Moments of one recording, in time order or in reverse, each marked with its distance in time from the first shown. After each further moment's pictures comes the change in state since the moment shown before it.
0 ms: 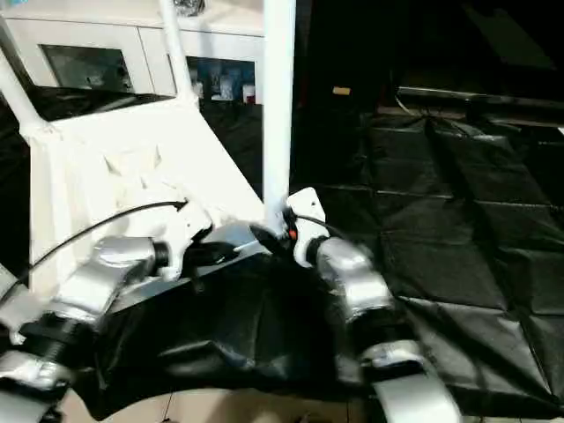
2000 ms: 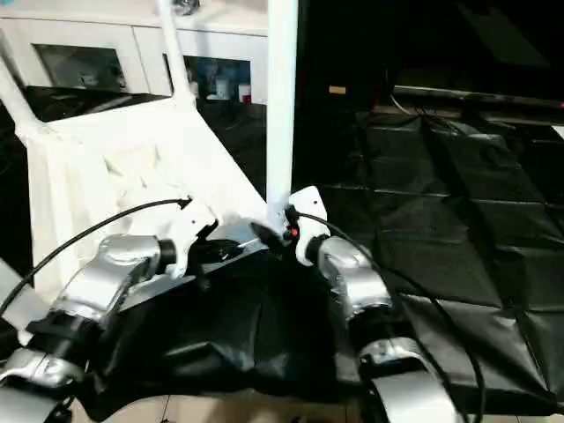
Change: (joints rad) left arm 0.010 -0.023 0.013 -0.017 0.008 0.006 -0.002; right arm 0.006 -0.019 -0.029 -0.002 0.013 0.006 0.065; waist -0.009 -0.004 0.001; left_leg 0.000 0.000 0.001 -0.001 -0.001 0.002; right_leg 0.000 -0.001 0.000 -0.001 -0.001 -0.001
